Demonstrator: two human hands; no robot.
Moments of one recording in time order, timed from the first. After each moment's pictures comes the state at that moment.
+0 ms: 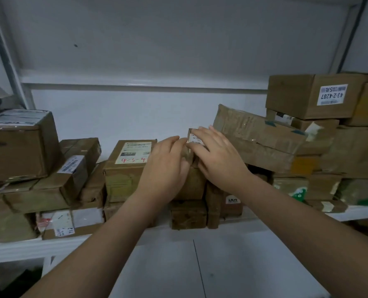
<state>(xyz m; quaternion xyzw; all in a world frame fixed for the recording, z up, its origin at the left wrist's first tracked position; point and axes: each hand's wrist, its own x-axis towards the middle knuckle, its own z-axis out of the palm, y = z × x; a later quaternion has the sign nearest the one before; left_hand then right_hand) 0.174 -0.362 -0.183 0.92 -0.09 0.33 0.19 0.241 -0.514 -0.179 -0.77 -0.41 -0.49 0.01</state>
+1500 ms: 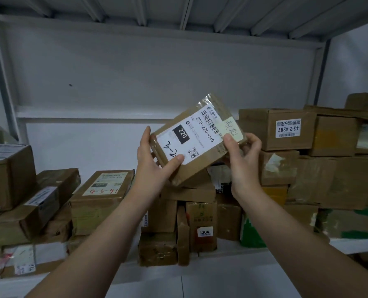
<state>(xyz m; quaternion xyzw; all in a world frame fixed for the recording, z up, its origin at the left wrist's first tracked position) 0.197 -0.422 -0.135 0.76 -0.06 0.35 0.55 0.248 -0.595 -0.126 -0.55 -0.18 -0.24 0.78</state>
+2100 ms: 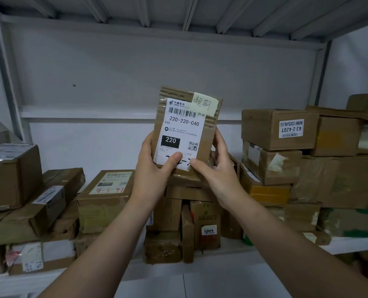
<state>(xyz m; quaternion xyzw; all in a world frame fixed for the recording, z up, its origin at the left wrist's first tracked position) 0.188 -0.417 -0.138 0.73 -0.08 0.40 0.55 0.230 -0.563 -0.141 -0.64 -0.33 -0.15 0.68</state>
